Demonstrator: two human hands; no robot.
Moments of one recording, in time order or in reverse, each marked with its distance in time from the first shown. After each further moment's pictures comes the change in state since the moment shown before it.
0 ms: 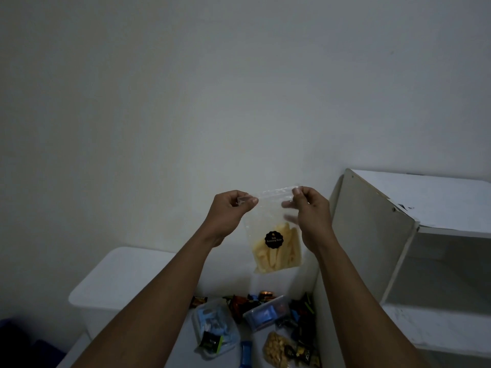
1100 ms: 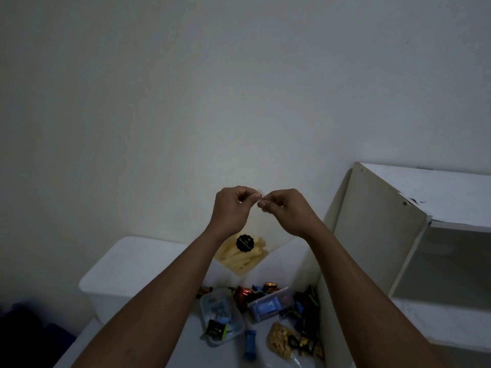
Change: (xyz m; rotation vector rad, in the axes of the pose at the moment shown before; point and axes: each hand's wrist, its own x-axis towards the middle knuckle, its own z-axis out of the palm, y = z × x) left_hand -0.012 -0.005 -0.002 0.266 0.109 0.202; right_hand 0.000 0.005 0.025 -0.607 -0.468 -0.207
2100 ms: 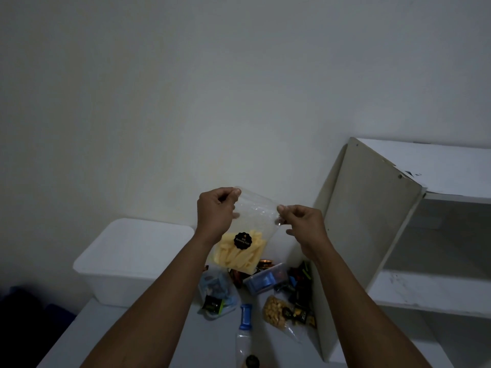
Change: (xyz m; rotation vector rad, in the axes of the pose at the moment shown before) left_hand -0.037 -0.038 0.012 -0.298 0.169 -0.309; right_hand -0.058 0.068 0.024 0.570 0.267 0.370
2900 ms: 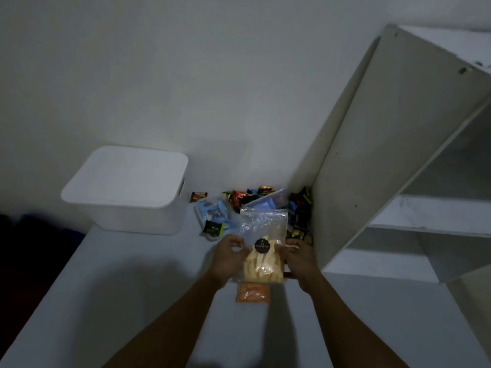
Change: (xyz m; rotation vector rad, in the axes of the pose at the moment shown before) left_hand -0.159 -0.222 -0.015 0.191 -0.269 -0.692; right_hand -0.116 0.217 -0.023 -0.033 0.079 0.698
